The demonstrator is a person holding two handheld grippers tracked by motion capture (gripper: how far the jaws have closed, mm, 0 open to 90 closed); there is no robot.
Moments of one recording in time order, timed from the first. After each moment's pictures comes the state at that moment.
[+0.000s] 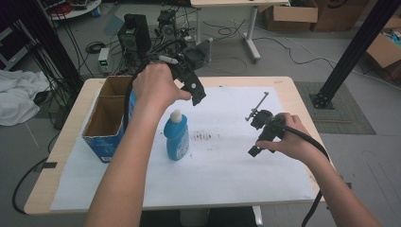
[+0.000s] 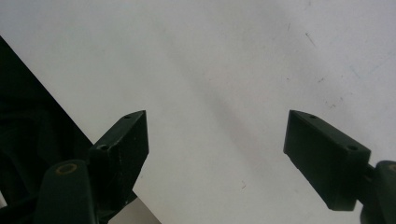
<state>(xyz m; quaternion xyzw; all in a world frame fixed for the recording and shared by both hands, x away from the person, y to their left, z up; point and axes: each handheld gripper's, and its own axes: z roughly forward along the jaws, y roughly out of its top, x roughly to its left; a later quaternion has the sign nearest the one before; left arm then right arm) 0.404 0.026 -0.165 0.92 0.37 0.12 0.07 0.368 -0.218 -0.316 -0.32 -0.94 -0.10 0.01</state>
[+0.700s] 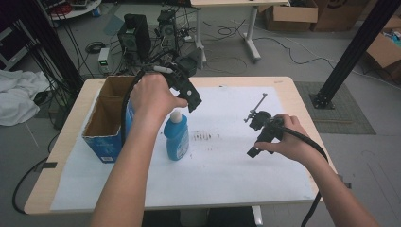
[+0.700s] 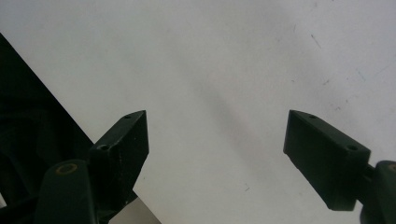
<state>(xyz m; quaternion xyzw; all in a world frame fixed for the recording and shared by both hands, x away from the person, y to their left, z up) 0.400 0.038 -0.186 0.90 0.42 0.09 0.06 0.366 -0.215 -0.318 -0.32 -0.94 -0.10 0.01</state>
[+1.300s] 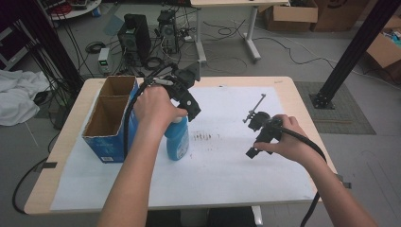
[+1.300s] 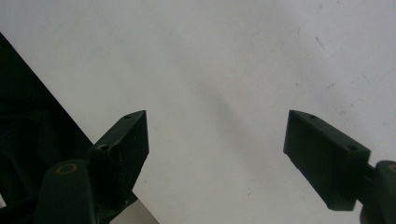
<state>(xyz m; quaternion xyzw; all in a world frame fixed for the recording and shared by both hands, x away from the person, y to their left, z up) 0.404 0.041 -0.224 0.89 0.44 0.07 0.05 0.367 -0.212 -0.321 -0.31 -0.94 -0.11 0.01</state>
